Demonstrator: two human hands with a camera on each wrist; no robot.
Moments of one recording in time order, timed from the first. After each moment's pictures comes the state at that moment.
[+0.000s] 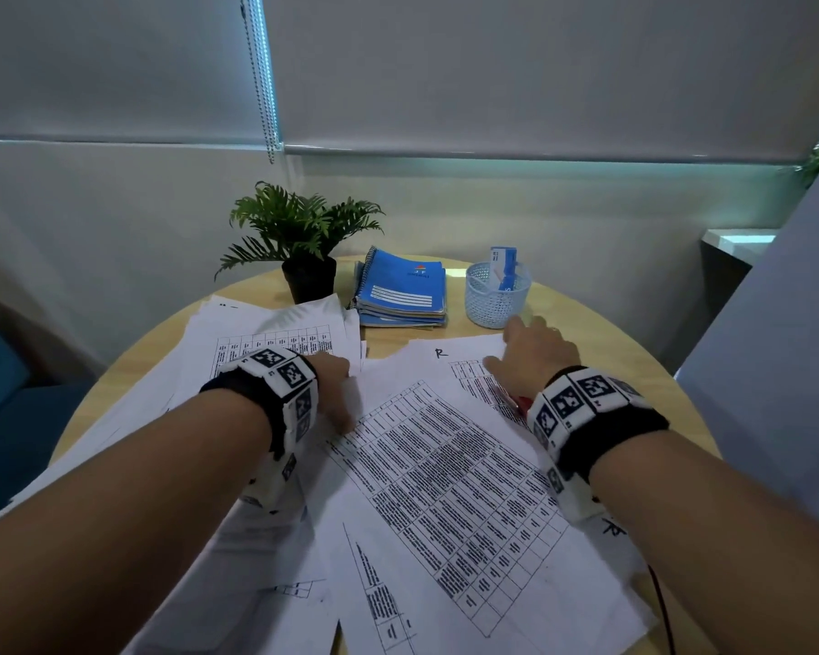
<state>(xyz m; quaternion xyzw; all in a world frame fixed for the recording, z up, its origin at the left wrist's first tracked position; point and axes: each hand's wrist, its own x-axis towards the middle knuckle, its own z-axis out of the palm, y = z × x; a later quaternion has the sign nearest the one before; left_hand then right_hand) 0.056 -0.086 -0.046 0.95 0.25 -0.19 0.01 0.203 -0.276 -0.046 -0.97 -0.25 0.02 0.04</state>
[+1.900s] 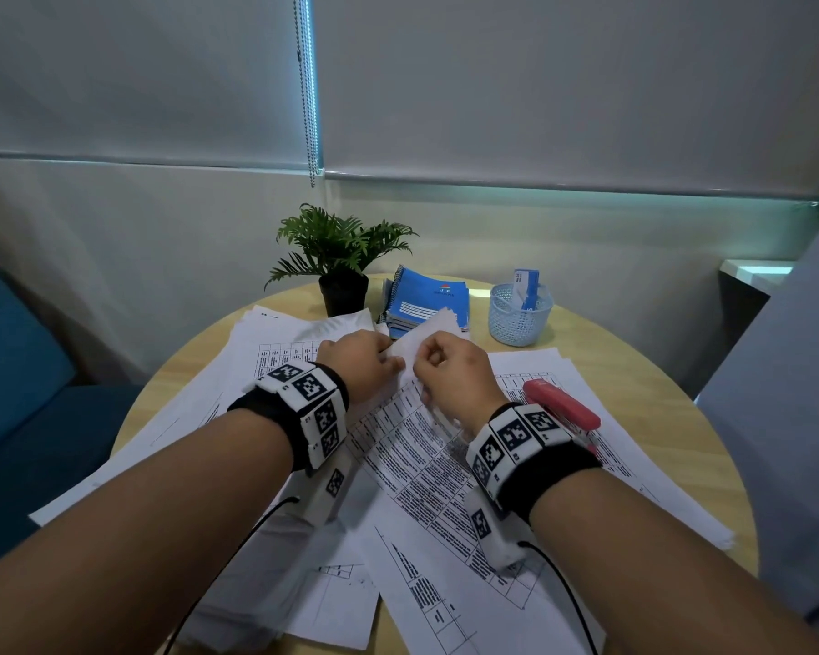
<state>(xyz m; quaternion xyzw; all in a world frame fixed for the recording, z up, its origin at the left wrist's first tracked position) 0.037 -0.092 -0.032 0.95 0.24 0.11 0.15 0.115 -0.214 -0.050 -0.78 -0.35 0.08 0.51</state>
